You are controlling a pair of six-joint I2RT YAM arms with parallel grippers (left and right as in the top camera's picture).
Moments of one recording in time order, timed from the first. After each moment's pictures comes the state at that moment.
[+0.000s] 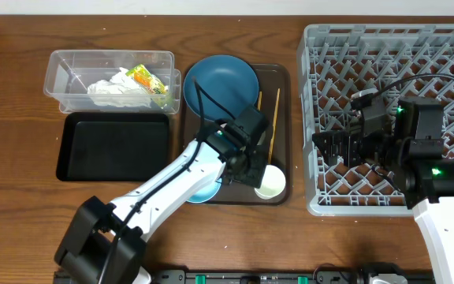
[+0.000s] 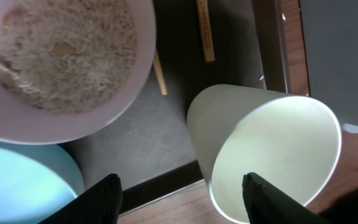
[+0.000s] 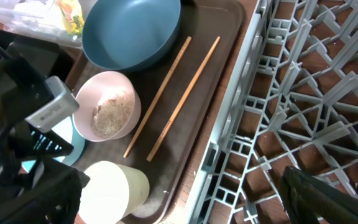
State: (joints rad) left arm -0.72 1.67 1.19 -0.87 0.18 -0.41; right arm 0.04 1.12 1.00 -0.75 -0.46 -0.04
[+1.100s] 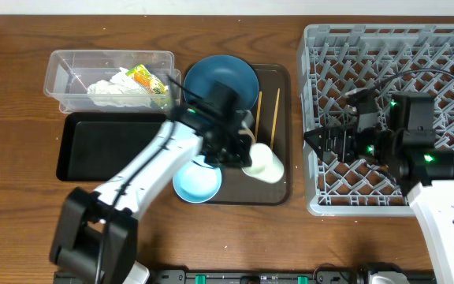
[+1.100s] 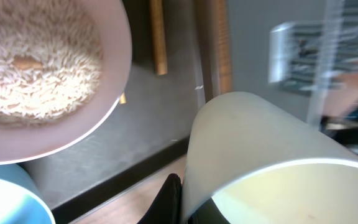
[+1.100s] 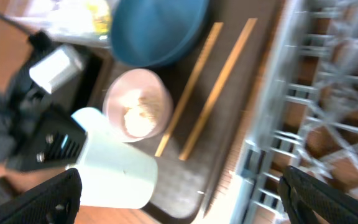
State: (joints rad) left arm -0.48 1.68 1.23 -0.87 0.61 -0.35; right arm 0.04 1.22 1.00 -0.71 -0.63 0.05
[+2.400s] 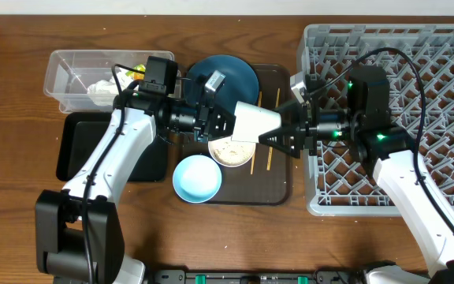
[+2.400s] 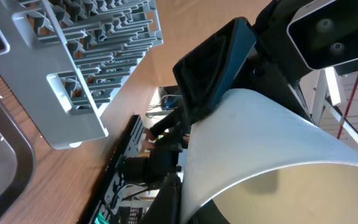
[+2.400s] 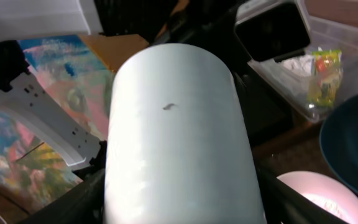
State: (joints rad) left arm -0.21 1.67 1.23 -0.73 1.46 -0.25; right arm 0.23 1.40 1.00 -0.16 -1.29 0.03
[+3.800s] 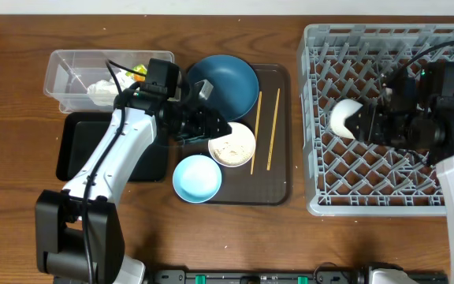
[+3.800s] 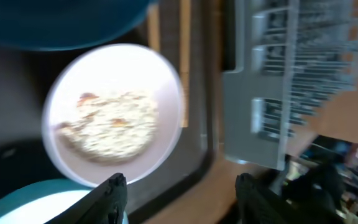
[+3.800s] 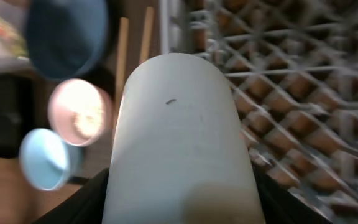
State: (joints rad) left arm -0.21 1.67 1.23 -0.82 0.71 -0.25; right arm -0.03 1.32 1.41 -1.20 -0.27 0.15
